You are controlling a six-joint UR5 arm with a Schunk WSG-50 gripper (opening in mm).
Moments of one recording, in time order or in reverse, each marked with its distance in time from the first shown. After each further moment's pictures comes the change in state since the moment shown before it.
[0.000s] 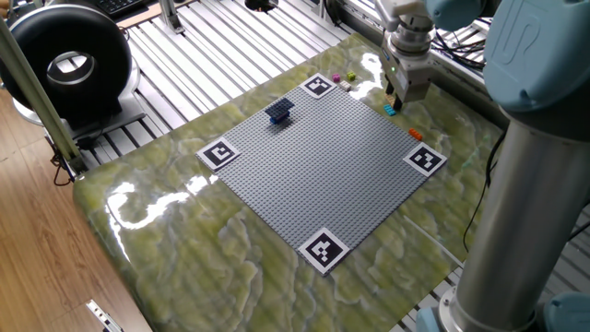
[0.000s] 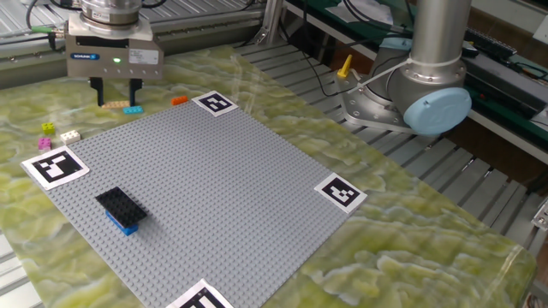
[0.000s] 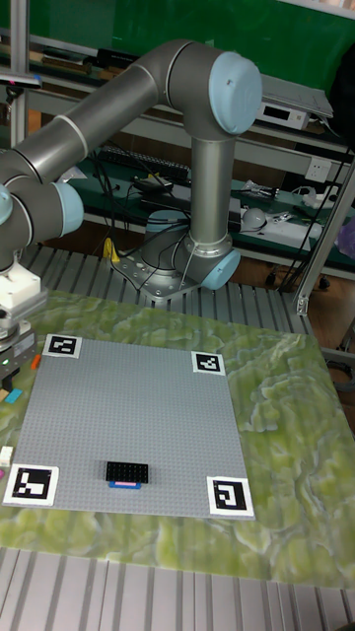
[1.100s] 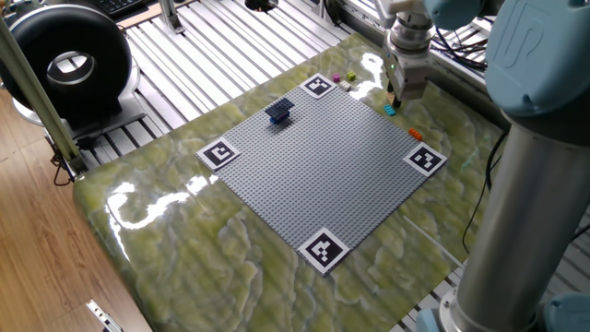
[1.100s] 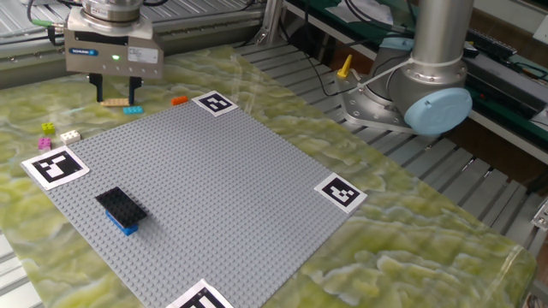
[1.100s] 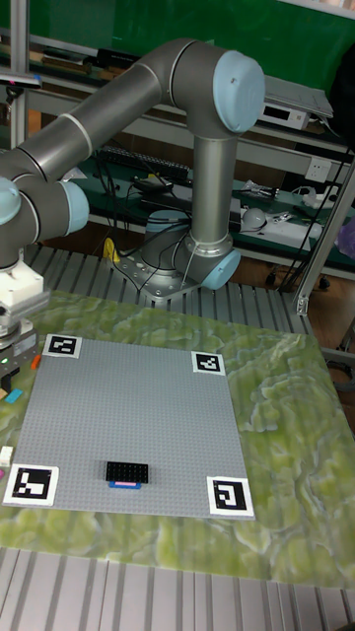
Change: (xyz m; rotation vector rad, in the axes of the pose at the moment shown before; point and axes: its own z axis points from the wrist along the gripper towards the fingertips) arm 0.001 -0.008 -0.011 0.048 0.025 0.097
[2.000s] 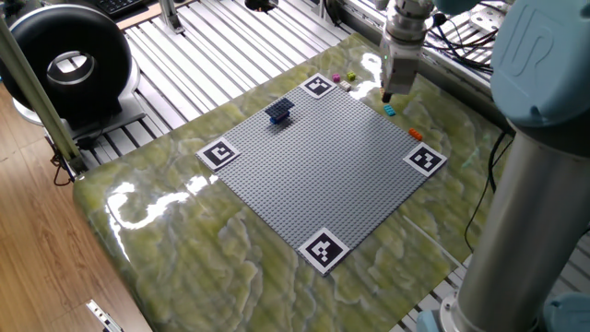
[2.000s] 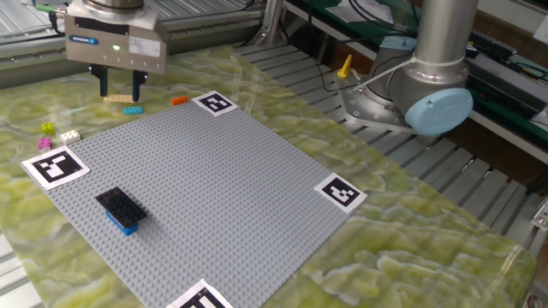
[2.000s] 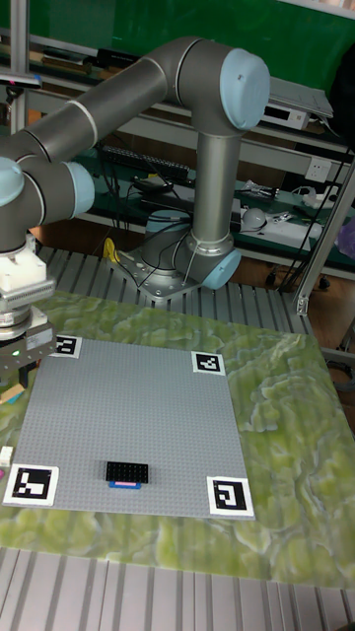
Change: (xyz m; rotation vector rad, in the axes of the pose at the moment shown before) arm -0.035 0.010 -0.031 -0.040 -0.078 0.212
